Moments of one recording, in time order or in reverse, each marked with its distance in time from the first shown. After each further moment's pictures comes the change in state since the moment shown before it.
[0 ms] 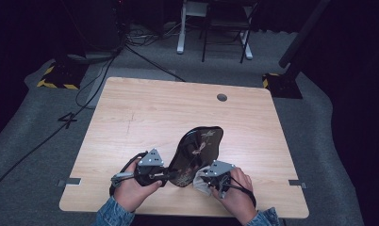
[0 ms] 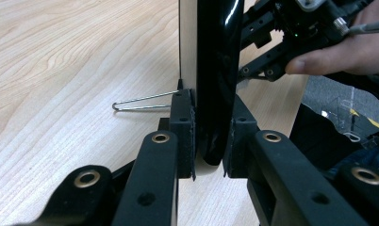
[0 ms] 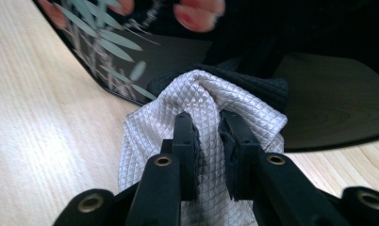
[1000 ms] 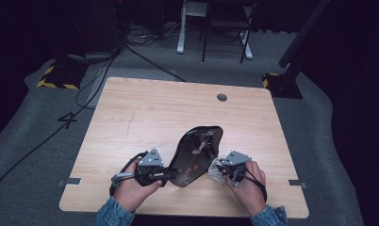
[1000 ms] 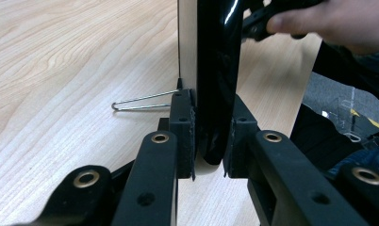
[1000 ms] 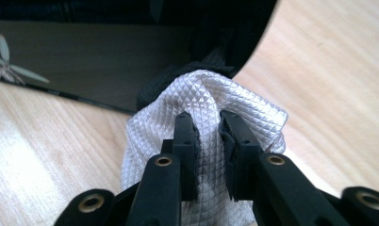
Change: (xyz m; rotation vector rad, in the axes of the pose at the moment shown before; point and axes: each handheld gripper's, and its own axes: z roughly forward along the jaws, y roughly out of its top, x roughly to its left) left arm 0.000 0.000 0.000 0.000 0.005 0.003; right arm -0.043 -0.019 -0.014 0.001 -0.142 0.100
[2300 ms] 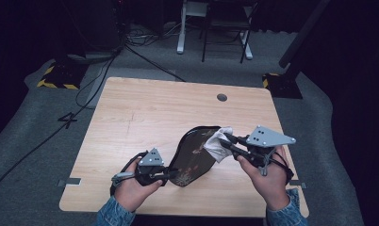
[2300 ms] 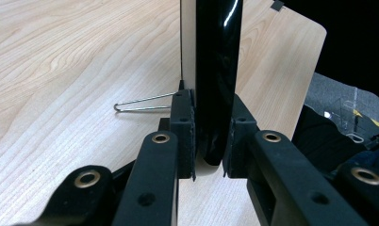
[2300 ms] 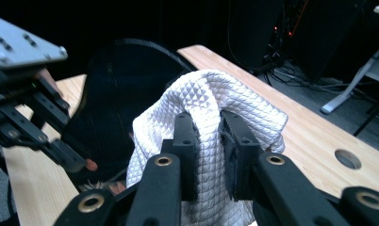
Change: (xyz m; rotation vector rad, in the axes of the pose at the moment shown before) left arm 0.000 0.001 0.001 -0.004 0.001 0.002; right arm -0.014 0.092 -0.123 -0.406 0.097 0.048
